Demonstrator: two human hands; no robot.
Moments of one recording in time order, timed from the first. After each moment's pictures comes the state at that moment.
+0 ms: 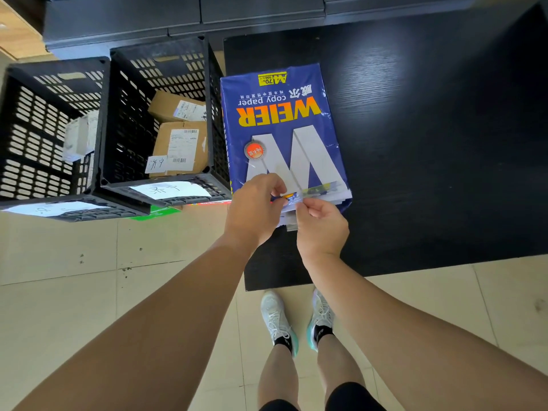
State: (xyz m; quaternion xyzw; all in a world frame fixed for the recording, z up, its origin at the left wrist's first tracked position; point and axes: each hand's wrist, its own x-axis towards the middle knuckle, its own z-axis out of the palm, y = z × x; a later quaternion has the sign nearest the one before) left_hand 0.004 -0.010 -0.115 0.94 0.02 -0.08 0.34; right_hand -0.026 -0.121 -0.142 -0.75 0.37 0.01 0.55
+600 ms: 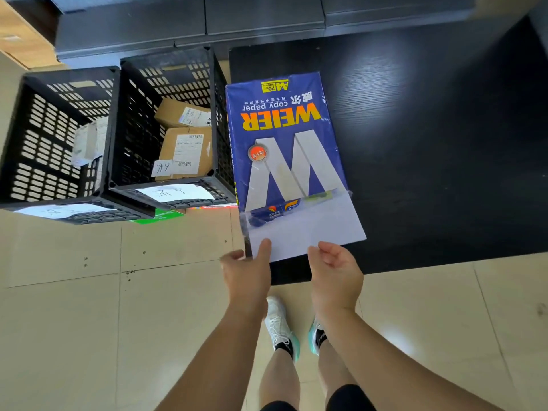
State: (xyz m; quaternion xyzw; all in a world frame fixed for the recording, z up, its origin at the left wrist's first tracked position) left_hand -0.099 -0.023 -0.119 0.62 0.53 -0.11 0.57; right_hand -0.110 -0.136 -0.126 -0.67 0.44 0.01 0.60
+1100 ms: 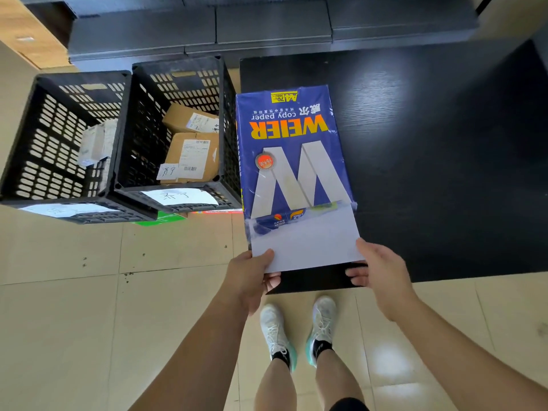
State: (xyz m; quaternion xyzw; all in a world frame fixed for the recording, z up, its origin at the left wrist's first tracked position) left_hand -0.085 0.004 -0.132 0.48 0.46 -0.24 0.71; right_hand -0.074 -0.224 -0.110 -0.68 0.41 0.20 0.57
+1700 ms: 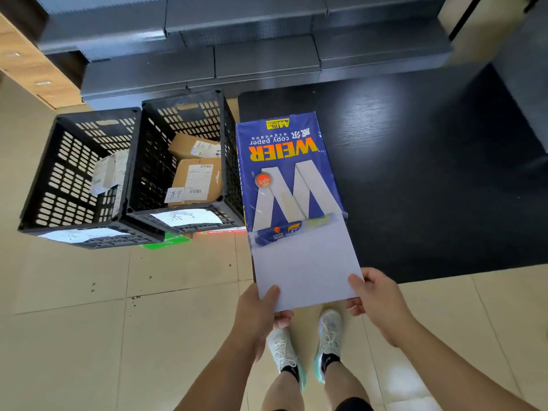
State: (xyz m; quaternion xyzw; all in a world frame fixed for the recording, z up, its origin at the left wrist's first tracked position) left_hand -0.141 -0.006 -0.099 0.60 0.36 -0.25 0.67; right_hand -0.117 -0.228 -0.096 -0.73 0.32 0.24 0.56
